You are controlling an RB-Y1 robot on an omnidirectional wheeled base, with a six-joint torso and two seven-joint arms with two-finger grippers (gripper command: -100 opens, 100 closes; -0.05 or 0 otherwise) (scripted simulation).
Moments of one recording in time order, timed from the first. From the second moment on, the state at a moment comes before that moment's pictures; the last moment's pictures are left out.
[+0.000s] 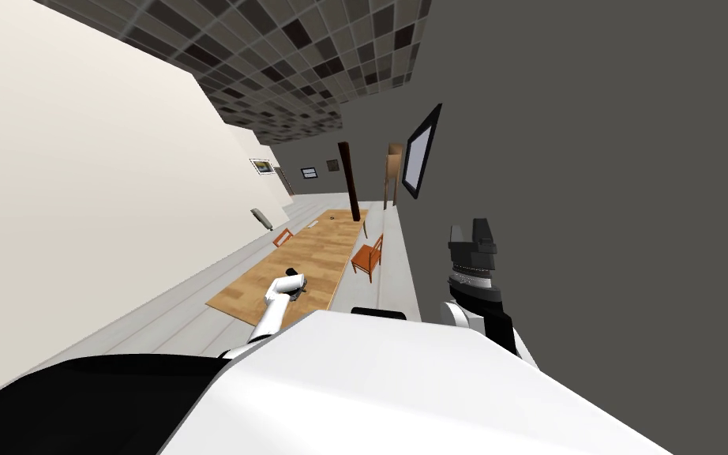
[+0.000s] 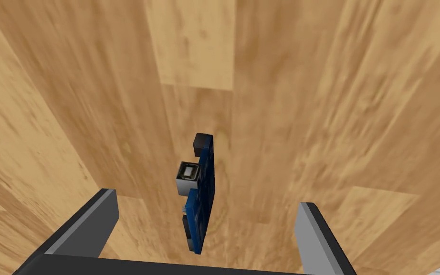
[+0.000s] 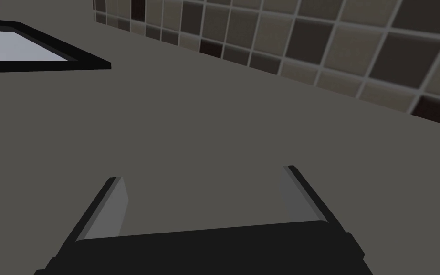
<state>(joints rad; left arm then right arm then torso) 0.00 0.41 0.38 -1.21 0.08 1.08 -0.50 0.52 -0.02 0.04 -2.30 0.00 -0.55 0.17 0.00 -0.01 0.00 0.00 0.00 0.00</state>
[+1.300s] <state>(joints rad) 0.00 0.40 0.36 -1.14 0.06 1.01 -0.48 0.52 -0.02 0.04 -2.30 0.00 -0.55 0.17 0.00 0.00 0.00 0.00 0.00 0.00</state>
